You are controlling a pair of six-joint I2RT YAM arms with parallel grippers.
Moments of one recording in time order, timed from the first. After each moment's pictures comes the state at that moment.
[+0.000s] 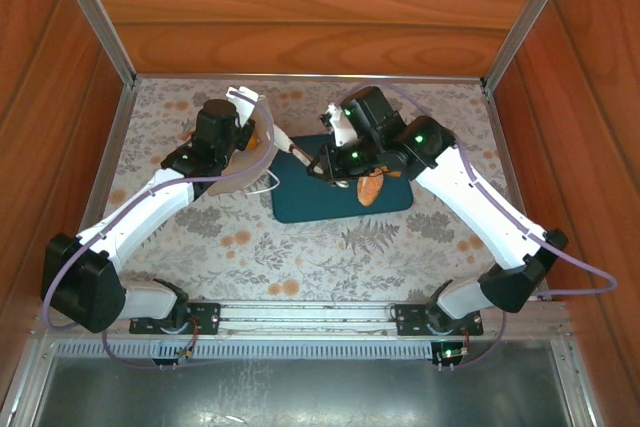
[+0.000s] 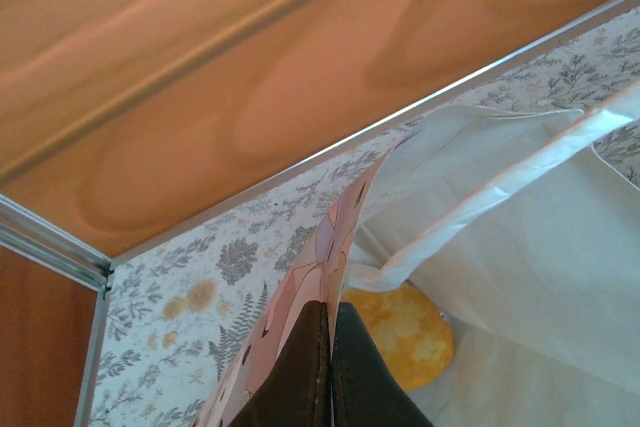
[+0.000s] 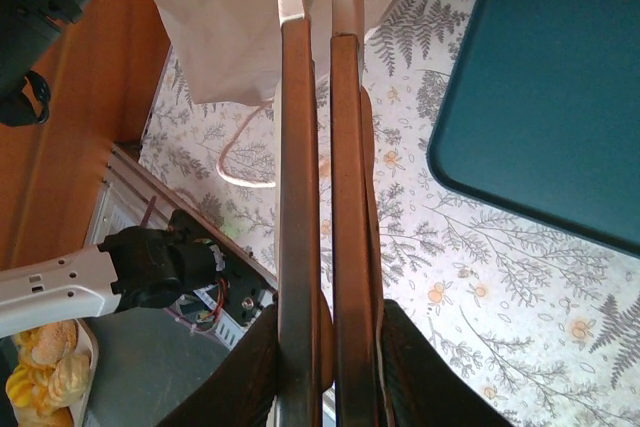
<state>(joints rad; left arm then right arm) -0.50 1.32 1.03 -0.11 -0.38 0.25 0.82 1.48 1.68 -1.09 -0.36 0.51</state>
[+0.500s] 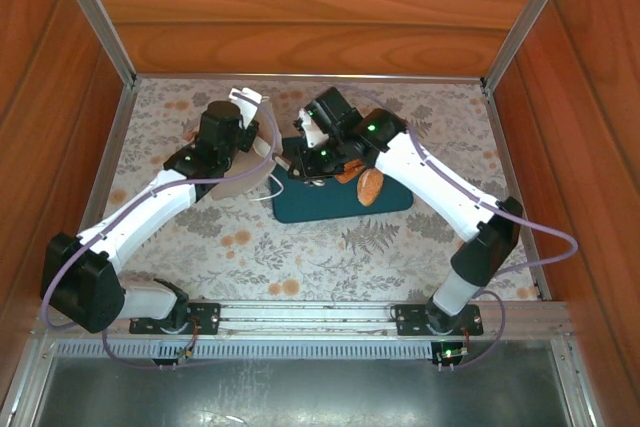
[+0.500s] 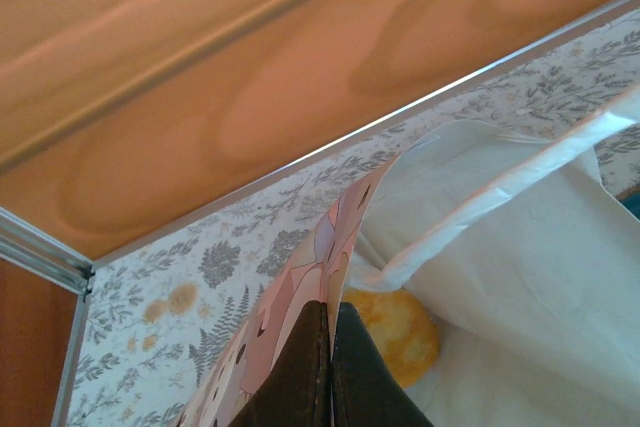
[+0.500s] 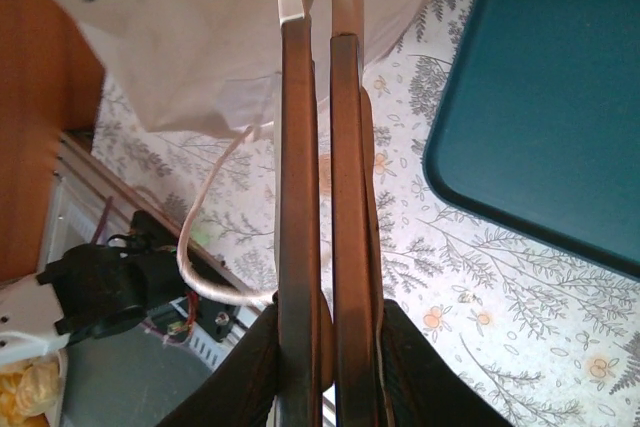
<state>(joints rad) -0.54 1.32 1.03 -0.11 -0.39 0.22 0.85 1.69 1.73 -1.05 -0.35 0.50</state>
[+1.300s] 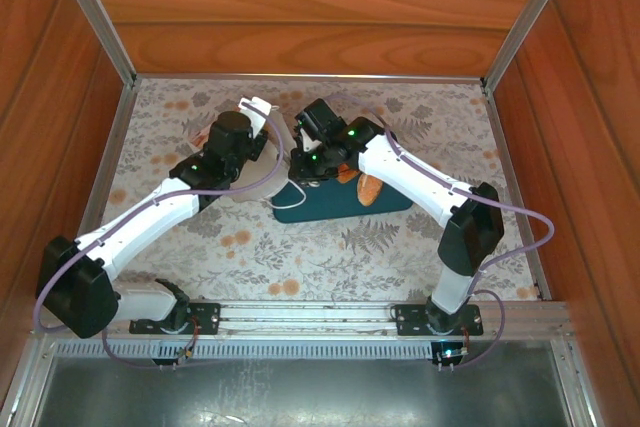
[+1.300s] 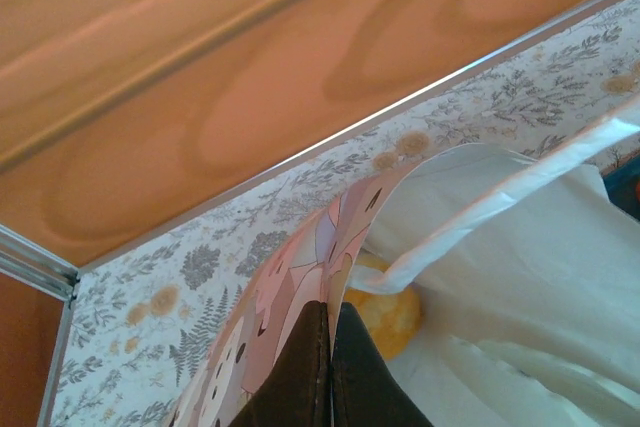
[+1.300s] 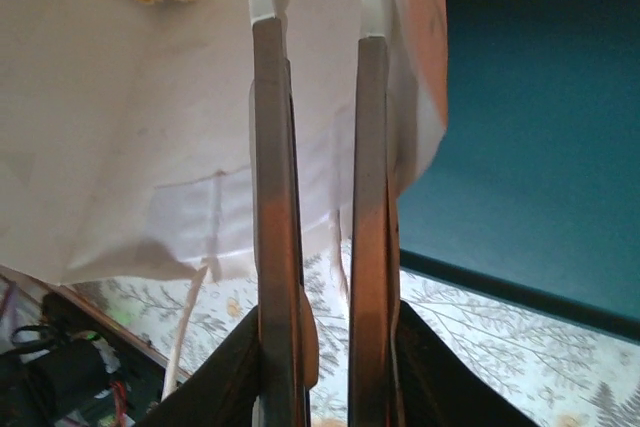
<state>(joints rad) -0.62 1.29 1.00 -0.11 -0.45 0.19 0.83 1.77 1.62 -0.90 -0.23 0.58</state>
